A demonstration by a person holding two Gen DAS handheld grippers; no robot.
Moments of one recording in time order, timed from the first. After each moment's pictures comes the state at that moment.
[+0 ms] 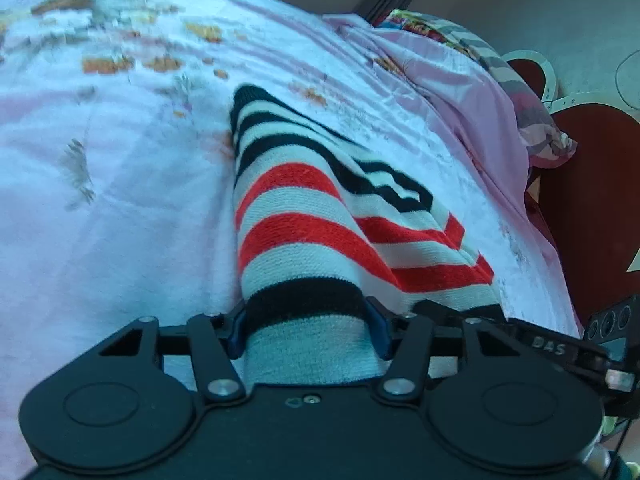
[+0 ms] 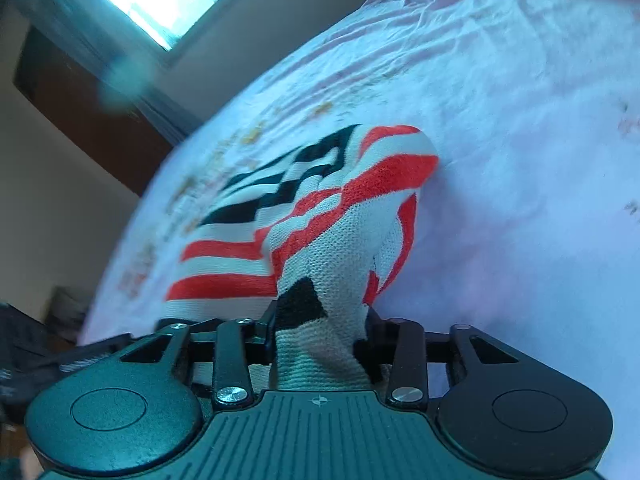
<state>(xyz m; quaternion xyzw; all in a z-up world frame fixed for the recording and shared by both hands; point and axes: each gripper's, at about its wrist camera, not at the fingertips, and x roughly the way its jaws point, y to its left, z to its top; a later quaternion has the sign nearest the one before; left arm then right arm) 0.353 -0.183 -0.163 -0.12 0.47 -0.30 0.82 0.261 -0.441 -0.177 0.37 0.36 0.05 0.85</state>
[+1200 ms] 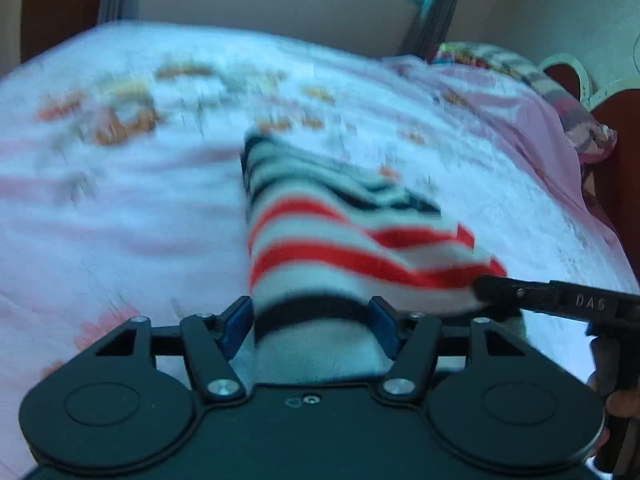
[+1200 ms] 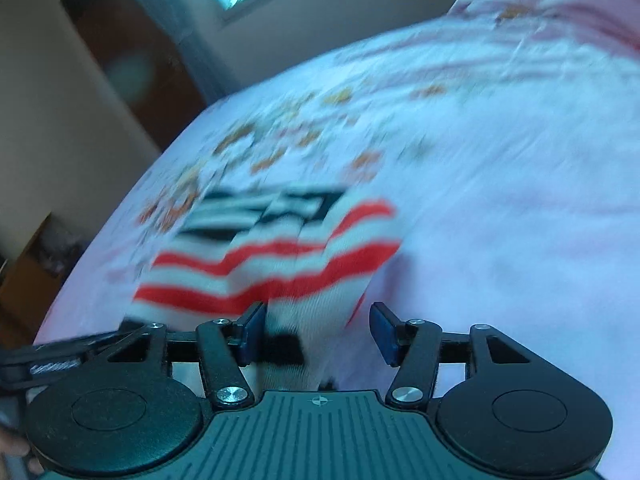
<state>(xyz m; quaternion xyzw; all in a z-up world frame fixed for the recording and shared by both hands) 0.301 -0.043 -0.126 -0.04 0.39 -0.21 0.89 0.267 -0.306 -0.147 0.24 0.36 0.06 0.90</state>
